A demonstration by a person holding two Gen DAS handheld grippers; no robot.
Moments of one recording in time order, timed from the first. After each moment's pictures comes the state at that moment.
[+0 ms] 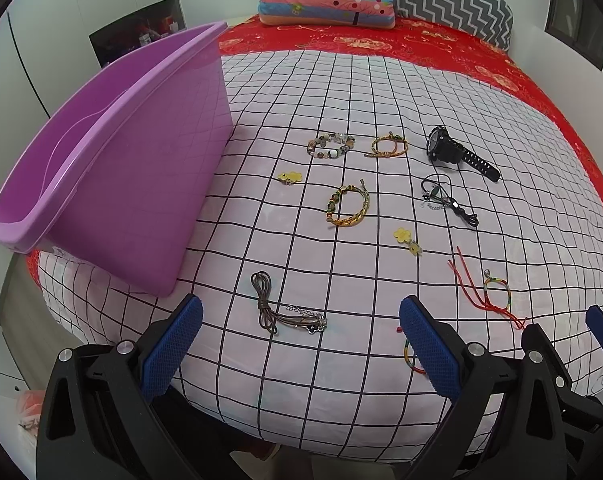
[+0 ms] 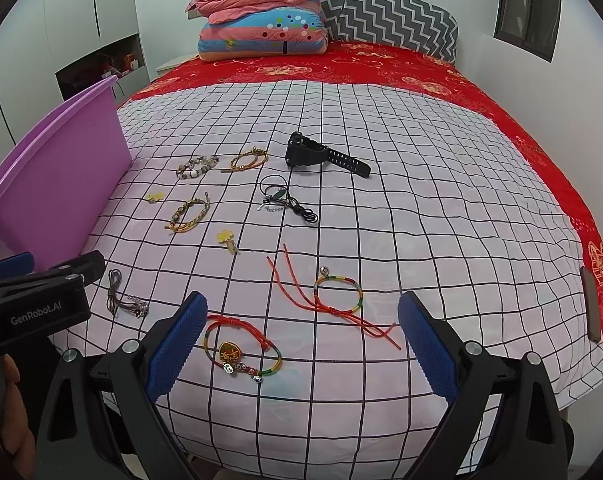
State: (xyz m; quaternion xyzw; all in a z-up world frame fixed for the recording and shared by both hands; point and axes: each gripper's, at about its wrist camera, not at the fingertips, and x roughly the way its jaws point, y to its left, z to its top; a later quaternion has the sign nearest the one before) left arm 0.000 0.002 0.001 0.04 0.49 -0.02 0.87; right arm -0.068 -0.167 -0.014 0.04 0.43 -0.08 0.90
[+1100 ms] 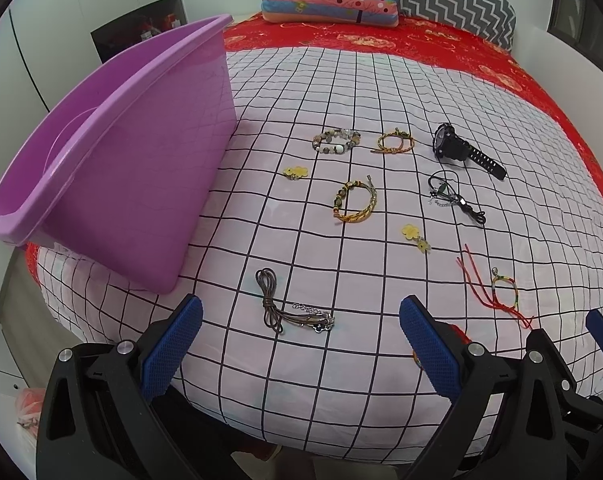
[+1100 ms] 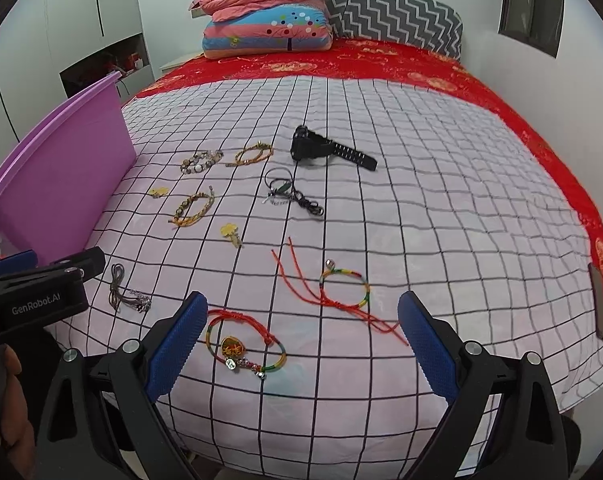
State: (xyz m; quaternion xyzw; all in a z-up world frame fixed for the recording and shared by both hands) left arm -0.001 0.010 -0.010 0.04 0.49 -0.02 0.87; right arm -0.070 -0.171 -0.025 0.06 0.44 -0.06 0.89
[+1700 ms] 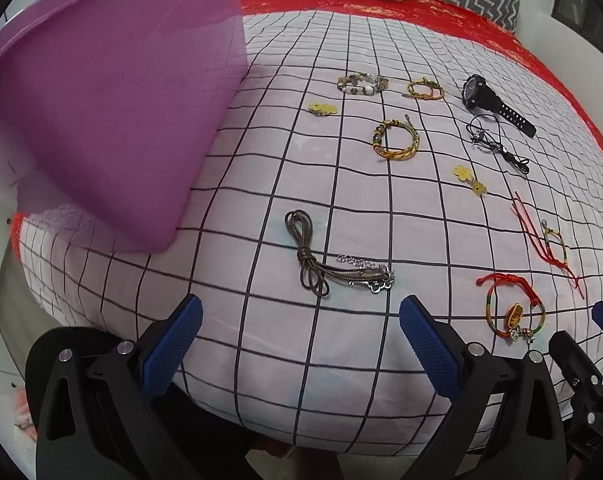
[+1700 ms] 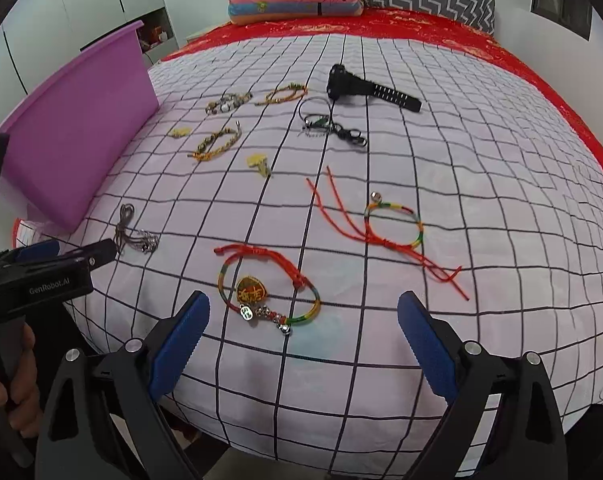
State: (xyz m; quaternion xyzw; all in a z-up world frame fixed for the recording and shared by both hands) left arm -0.003 0.046 -0.079 0.05 0.51 -0.03 0.86; right arm -0.074 -0.155 -0.087 0.06 0.48 -0.01 0.87
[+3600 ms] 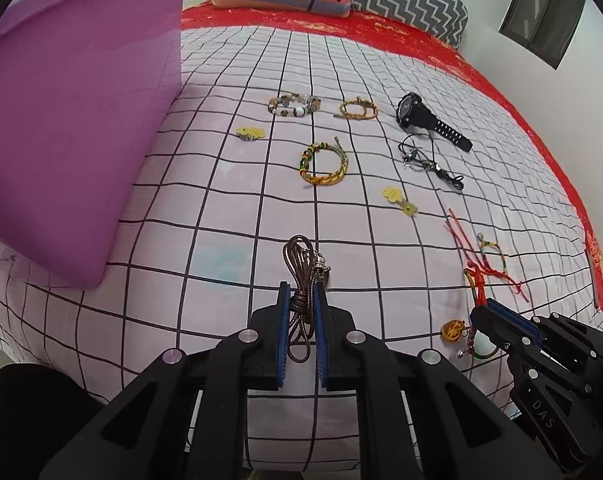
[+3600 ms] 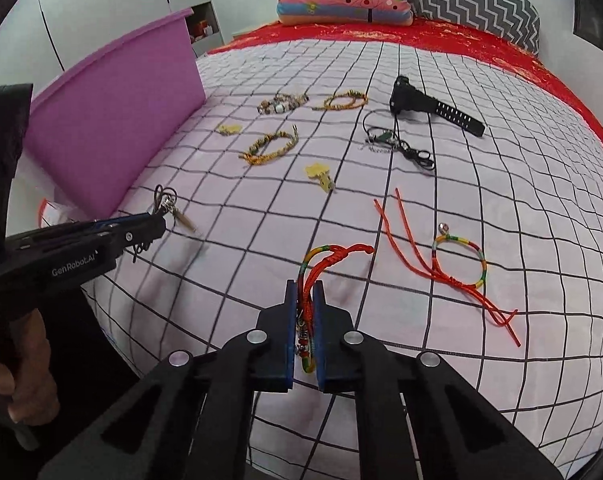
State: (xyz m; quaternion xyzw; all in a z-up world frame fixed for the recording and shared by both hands) left arm 0.005 0.032 -0.070 -0.01 0.49 -0.14 0.86; right arm -0.056 -0.131 -0.084 0.05 0.46 0.07 0.88
